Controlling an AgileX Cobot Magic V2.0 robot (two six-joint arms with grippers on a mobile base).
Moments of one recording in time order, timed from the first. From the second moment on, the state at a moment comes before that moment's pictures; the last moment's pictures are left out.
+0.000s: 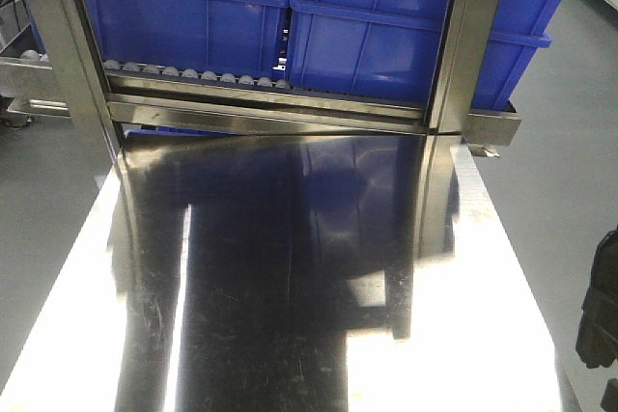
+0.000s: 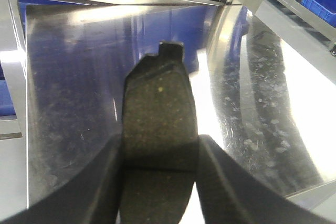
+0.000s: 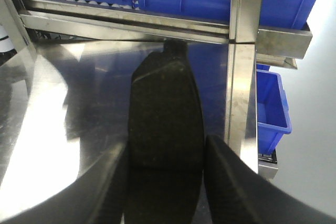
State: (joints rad) left arm -0.53 0.21 -0.45 0.15 0.75 -0.37; right arm 0.31 0.41 -0.39 -0.12 0.40 0.22
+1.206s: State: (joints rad) left arm -0.53 0.21 -0.45 0.15 0.75 -0.37; right arm 0.31 0.41 -0.39 -0.12 0.42 0.22
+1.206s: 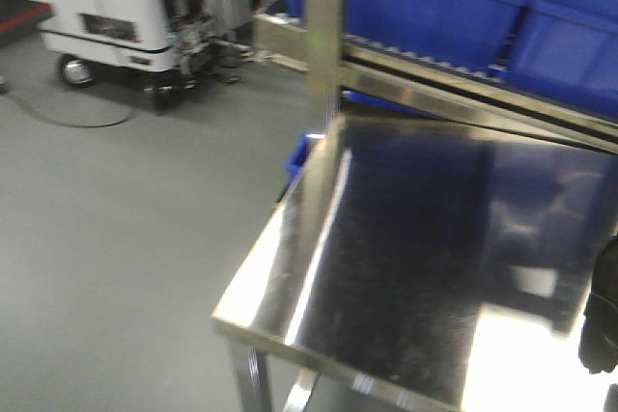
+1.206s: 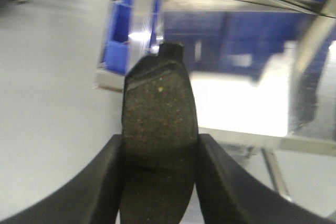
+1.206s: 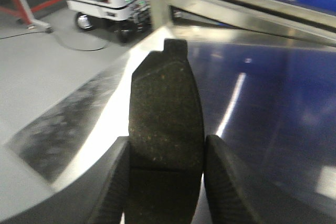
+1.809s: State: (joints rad) left arm -0.53 0.21 -0.45 0.15 0.76 -0.37; right arm 0.31 0.41 -0.39 -0.12 0.42 0.22
